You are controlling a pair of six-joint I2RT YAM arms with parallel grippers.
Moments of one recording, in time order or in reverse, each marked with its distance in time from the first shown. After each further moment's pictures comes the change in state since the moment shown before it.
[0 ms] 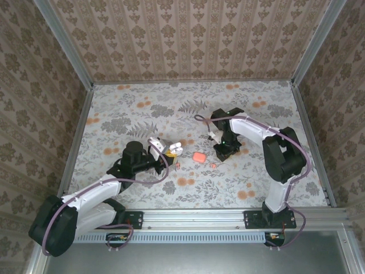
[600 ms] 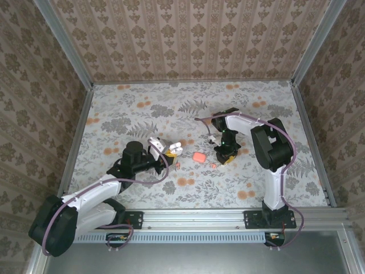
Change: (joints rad) left arm 0.000 0.000 0.000 -0.001 -0.004 0.000; right arm -0.043 0.172 0.051 -0.049 -0.030 -0.045
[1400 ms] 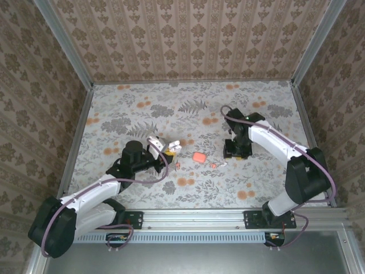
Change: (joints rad) left arm 0.000 -0.019 0.012 -0.021 -0.041 0.004; right arm -0.011 -0.492 -0.268 0.120 0.025 0.703
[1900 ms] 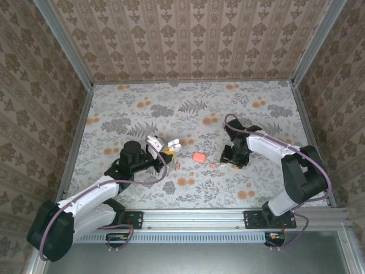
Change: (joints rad) left arm 0.000 -0.039 0.000 0.000 -0.004 0.000; right arm 0.000 0.039 -0.185 0.293 -0.058 0.211
